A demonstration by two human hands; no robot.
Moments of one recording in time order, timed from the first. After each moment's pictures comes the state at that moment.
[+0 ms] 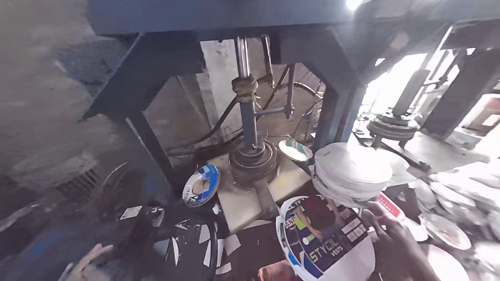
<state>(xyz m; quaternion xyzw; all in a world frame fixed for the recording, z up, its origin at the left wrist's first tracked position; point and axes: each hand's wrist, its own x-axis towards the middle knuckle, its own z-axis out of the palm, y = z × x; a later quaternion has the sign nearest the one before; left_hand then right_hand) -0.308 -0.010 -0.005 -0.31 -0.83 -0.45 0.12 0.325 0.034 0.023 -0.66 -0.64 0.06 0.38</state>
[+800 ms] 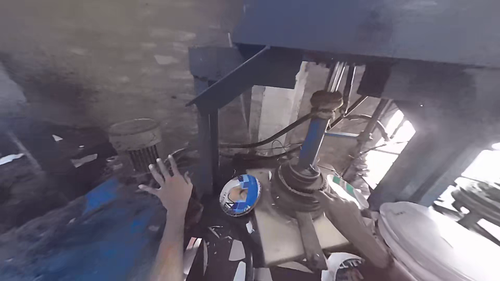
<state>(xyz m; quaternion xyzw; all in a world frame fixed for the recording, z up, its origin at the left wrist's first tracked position) -0.346 0.147 0.036 -0.33 -0.86 -0.33 0.22 0.105 0.190 0.103 -0.47 -0.84 -0.20 0.19</state>
